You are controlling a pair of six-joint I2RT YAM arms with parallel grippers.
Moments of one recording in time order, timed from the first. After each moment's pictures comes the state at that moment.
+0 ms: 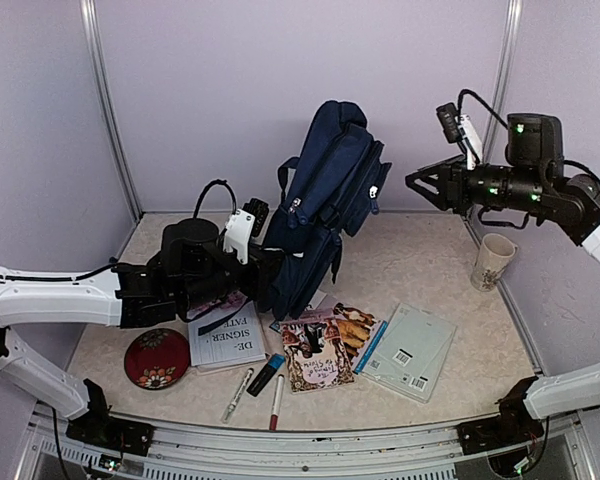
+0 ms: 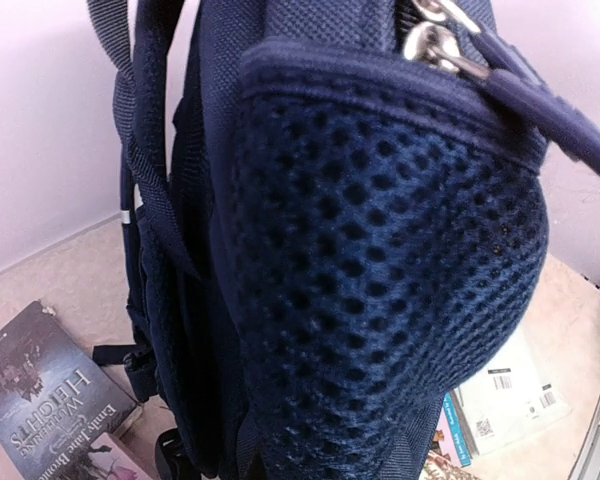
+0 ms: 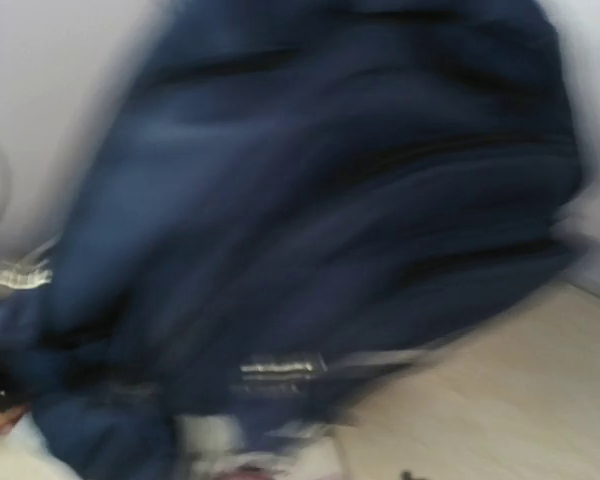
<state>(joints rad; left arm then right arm) -1.02 1.35 0.91 0.19 -0.27 -0.13 0.58 1.12 1.42 -0.60 -0.21 0.05</state>
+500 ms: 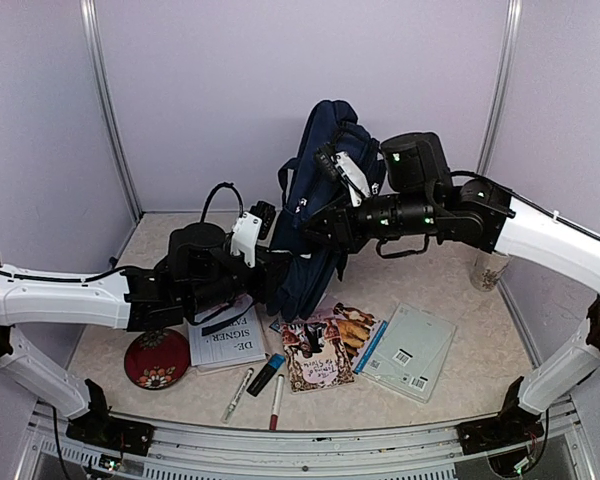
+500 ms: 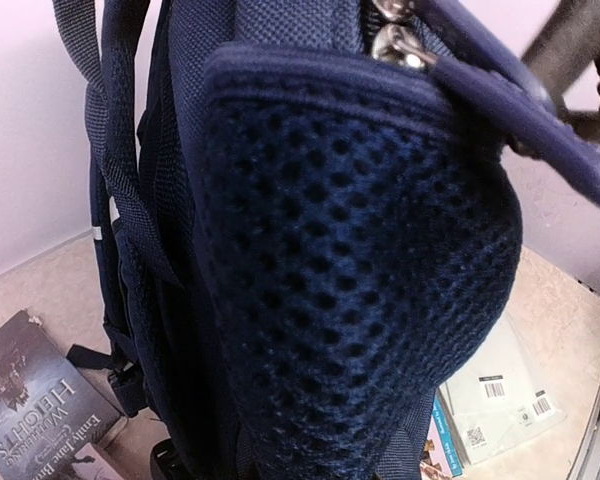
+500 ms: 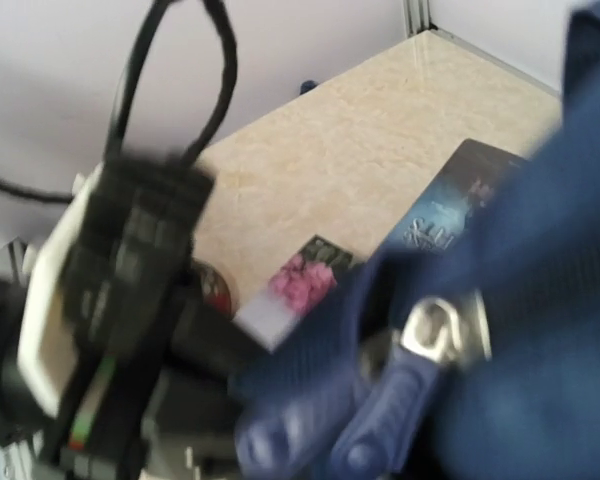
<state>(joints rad) -1.04 1.39 0.91 0.26 -0.28 -0.14 0.97 1.46 1.48 -0.41 -0.15 0.16</state>
